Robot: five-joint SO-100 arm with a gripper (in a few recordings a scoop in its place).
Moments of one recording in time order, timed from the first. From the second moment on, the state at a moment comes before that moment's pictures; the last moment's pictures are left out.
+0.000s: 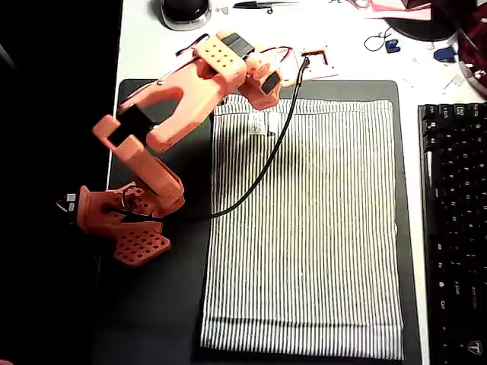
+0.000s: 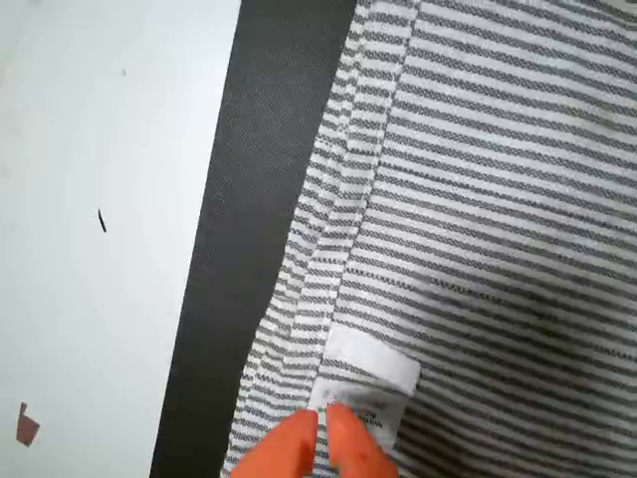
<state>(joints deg) -46.8 93.4 100.7 61.1 -58.6</state>
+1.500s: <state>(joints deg) -39.8 66.6 87.6 54.1 -59.7</state>
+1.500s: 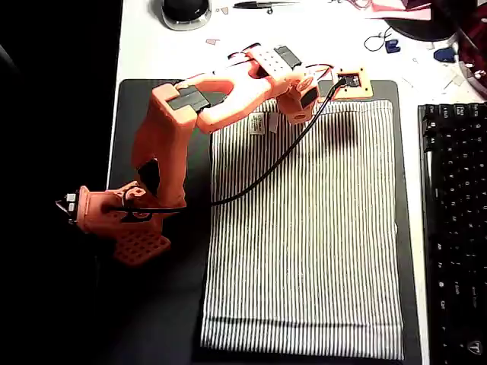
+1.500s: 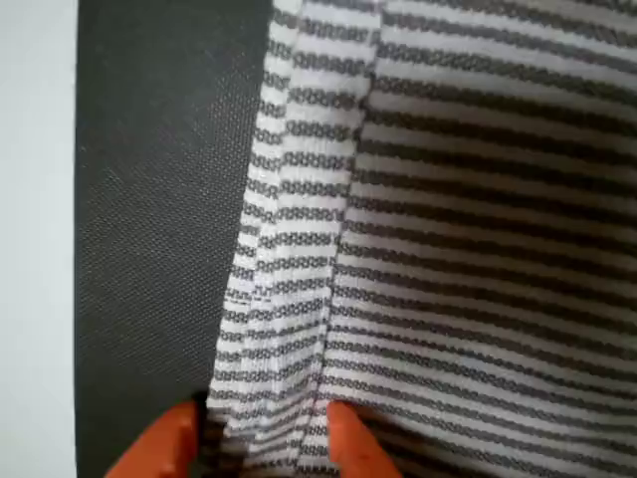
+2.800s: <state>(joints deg) -37.5 71.4 89.3 57.5 -59.2</state>
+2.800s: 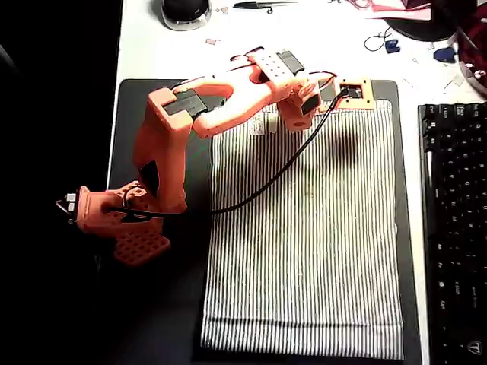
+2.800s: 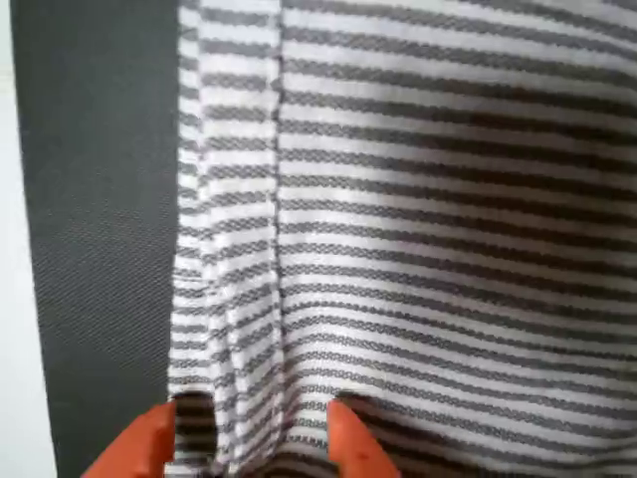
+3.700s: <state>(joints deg) -37.1 65.7 86.0 57.6 -59.6</state>
